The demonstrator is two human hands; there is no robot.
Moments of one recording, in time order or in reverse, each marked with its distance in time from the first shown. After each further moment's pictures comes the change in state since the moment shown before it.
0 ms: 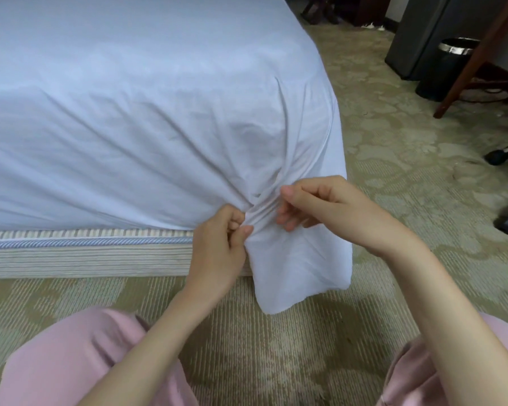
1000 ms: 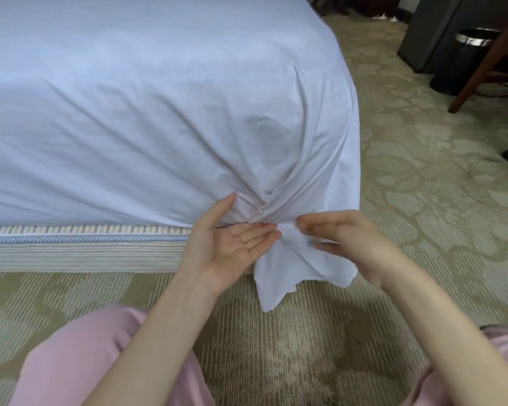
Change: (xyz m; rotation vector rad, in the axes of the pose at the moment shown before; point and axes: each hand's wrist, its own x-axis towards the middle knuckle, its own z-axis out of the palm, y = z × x) left_hand 0.014 0.006 -0.017 -1.496 -0.245 -1.146; right_hand -0.001 0.050 0.017 0.301 0.177 0.357
